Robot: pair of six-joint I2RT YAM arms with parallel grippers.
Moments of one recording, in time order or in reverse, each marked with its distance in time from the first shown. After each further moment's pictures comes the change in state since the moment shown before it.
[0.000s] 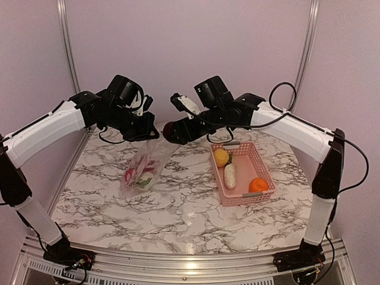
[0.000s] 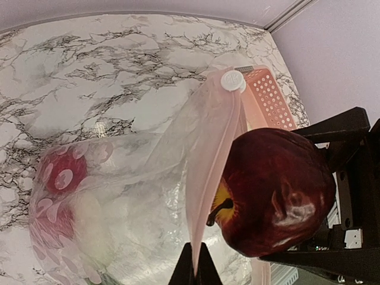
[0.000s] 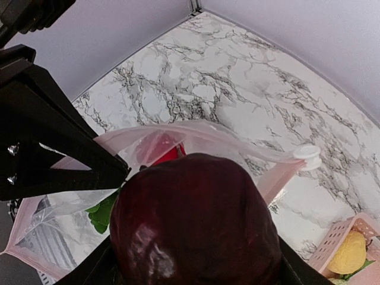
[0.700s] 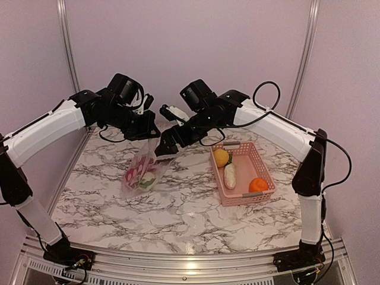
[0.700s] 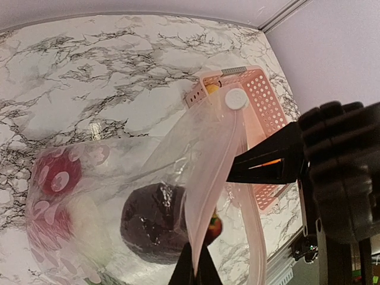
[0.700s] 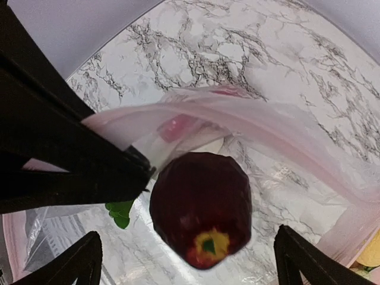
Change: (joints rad) left arm -0.001 0.006 0.018 0.000 0.021 -0.012; right arm 0.021 0.188 0.269 -0.272 -0.079 -0.014
